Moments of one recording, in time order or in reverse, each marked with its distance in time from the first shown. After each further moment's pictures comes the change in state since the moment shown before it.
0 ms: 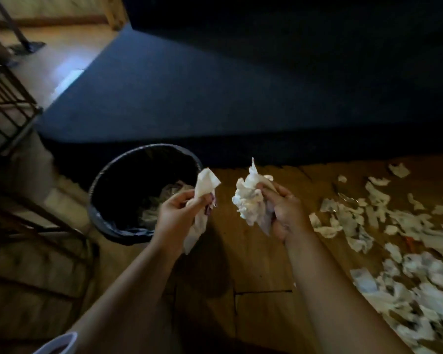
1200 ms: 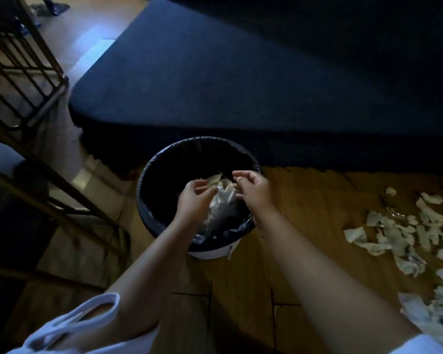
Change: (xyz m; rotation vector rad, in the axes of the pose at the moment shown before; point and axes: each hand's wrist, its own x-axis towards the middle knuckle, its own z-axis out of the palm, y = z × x) left_hand 0.105 -0.008 -0.100 0.189 0.136 -0.011; right_hand 0.083 0.102 0.158 -0.626 -0.088 -0.166
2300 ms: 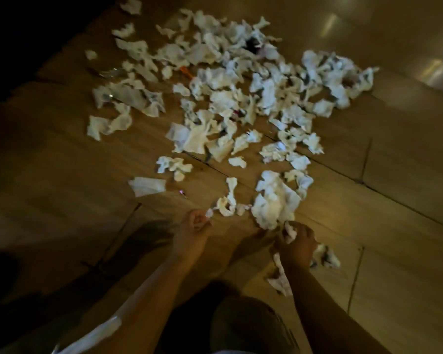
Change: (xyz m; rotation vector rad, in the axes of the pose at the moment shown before) left_hand -0.268 -0.207 0.320 0.870 -1.142 0.089; right_hand -0.398 0.387 -0.300 -0.225 1.319 0.852
